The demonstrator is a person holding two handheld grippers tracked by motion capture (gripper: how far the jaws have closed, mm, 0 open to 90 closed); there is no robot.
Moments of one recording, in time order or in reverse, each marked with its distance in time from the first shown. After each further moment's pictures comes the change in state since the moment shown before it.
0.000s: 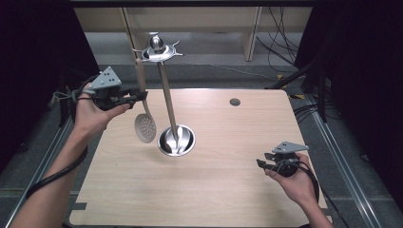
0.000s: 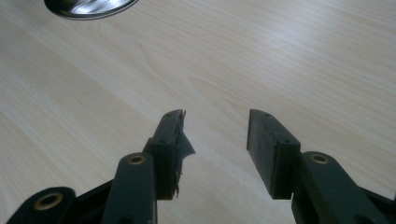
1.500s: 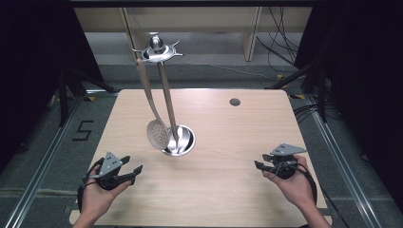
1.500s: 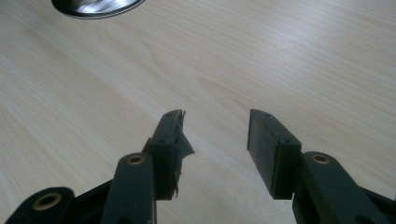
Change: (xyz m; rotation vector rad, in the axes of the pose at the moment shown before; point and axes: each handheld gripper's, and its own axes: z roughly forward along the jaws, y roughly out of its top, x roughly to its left) left arm -0.090 -0.203 -0.018 0.152 0.155 -0.168; right arm 0.004 -0.004 0.003 0.008 0.032 0.006
